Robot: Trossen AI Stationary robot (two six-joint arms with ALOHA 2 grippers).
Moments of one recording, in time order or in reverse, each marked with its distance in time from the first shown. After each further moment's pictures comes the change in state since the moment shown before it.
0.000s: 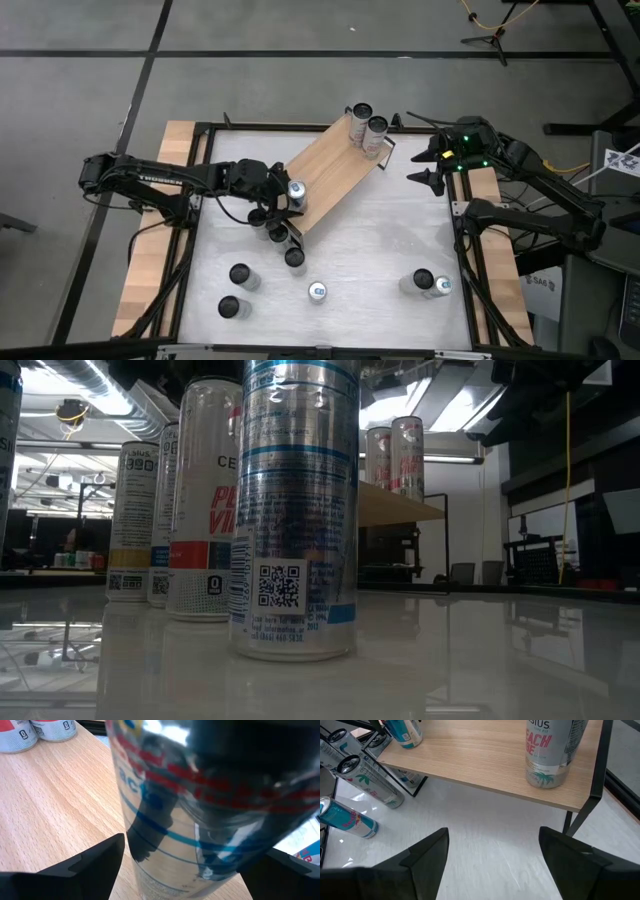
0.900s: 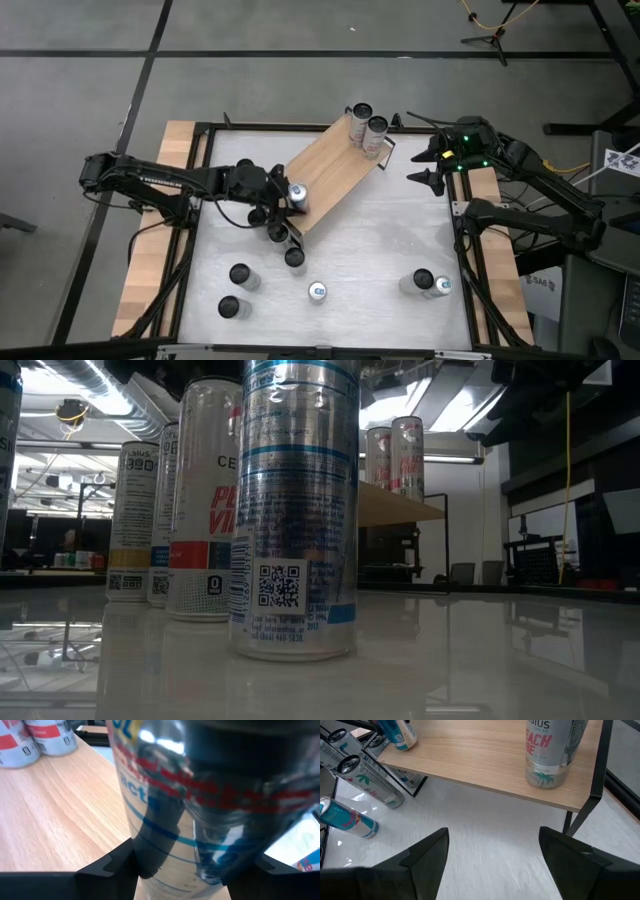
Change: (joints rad) left arm -0.049 0.002 0.000 0.053 -0.077 0.001; right arm 0.000 0.000 0.000 0.000 0.000 0.000
